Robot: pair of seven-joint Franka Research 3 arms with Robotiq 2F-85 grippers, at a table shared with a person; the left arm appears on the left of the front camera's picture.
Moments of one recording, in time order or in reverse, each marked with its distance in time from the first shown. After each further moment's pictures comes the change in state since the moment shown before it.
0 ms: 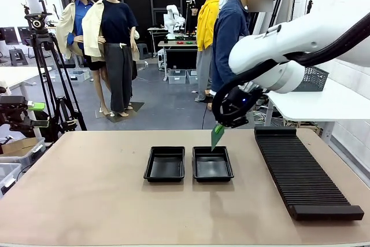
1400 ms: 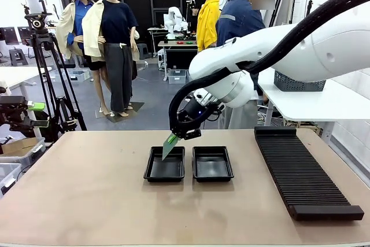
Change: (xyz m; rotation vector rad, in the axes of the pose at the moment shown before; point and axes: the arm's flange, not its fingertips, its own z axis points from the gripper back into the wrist) left arm 0.000 0.000 0.000 0.000 0.000 0.000; right arm 0.000 0.088 -0.102 0.200 0.187 0.044
